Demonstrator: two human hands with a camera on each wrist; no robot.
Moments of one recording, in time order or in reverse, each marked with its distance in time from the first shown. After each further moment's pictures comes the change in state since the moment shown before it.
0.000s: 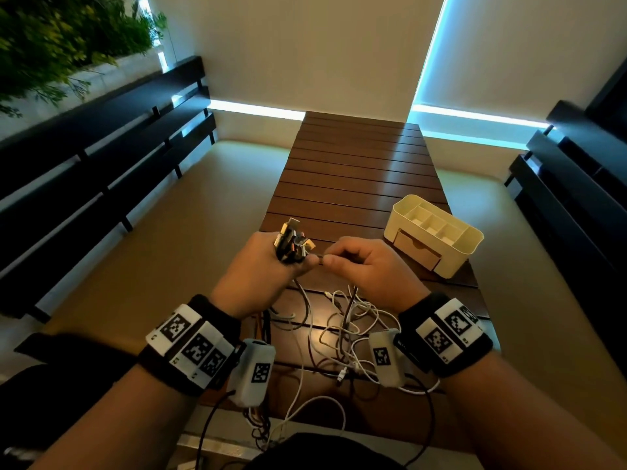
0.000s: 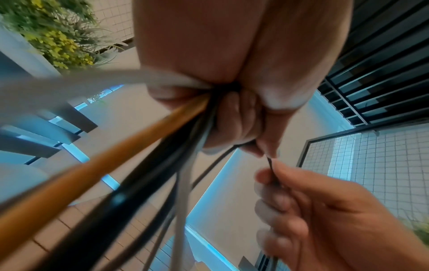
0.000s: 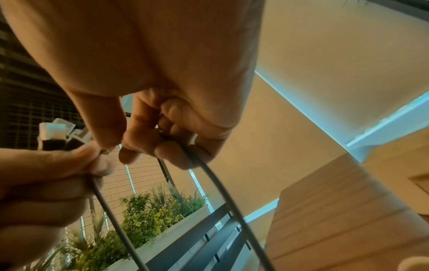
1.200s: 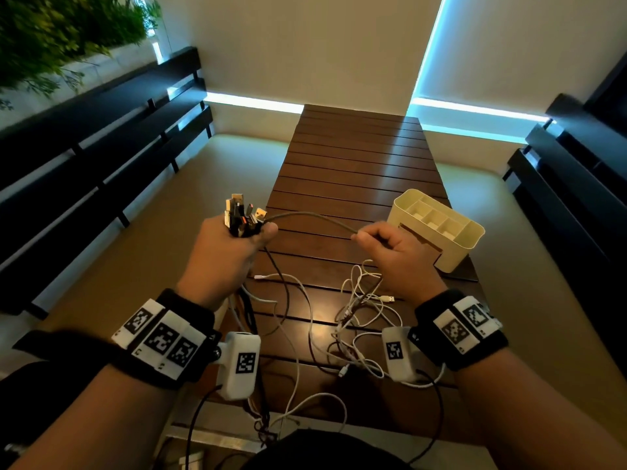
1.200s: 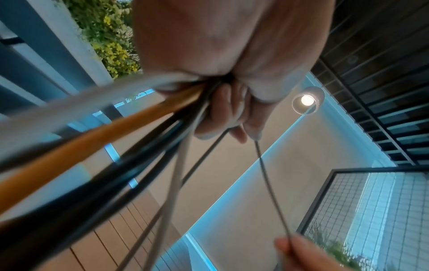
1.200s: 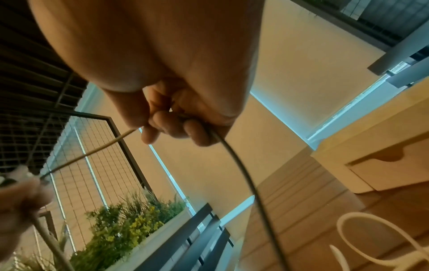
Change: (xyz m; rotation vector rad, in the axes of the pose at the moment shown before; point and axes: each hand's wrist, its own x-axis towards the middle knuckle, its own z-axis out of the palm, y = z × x) left_hand 0.002 -0.030 -0.030 -0.380 0.251 -0.110; right_hand -0.004 0.016 -0.011 -0.007 0.246 0.137
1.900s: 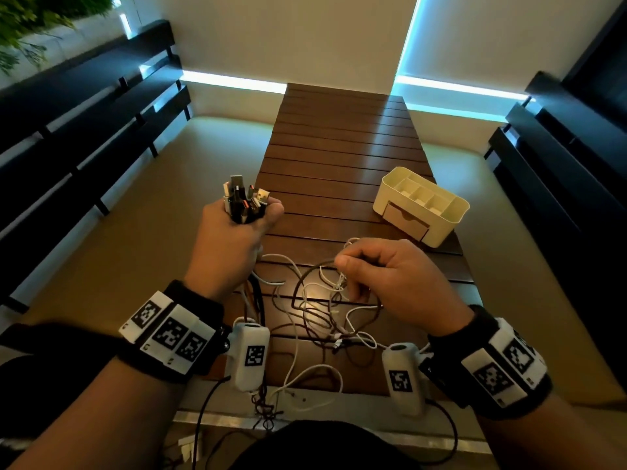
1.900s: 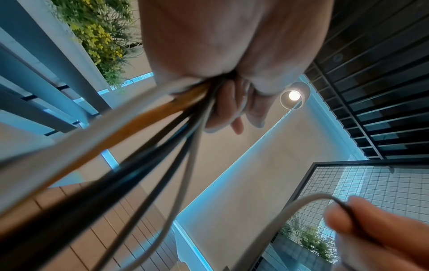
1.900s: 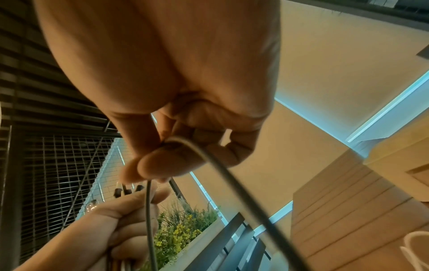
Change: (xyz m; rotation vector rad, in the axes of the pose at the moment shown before) left_hand -0.022 0.010 0.016 -0.075 -0.015 0.065; right_hand -0.068 -0.064 -0.003 0.049 -0.226 0.055
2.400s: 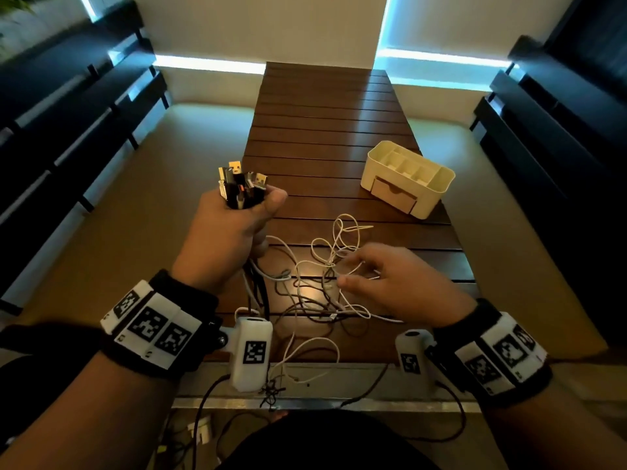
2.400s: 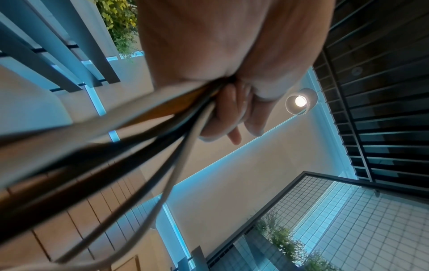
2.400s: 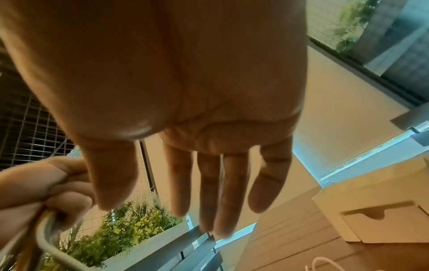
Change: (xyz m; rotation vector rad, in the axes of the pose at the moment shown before) left_hand -0.021 0.012 0.009 -0.195 -0.159 -0.157; right_hand -0.034 0.029 0.000 -0.316 -0.138 0.272
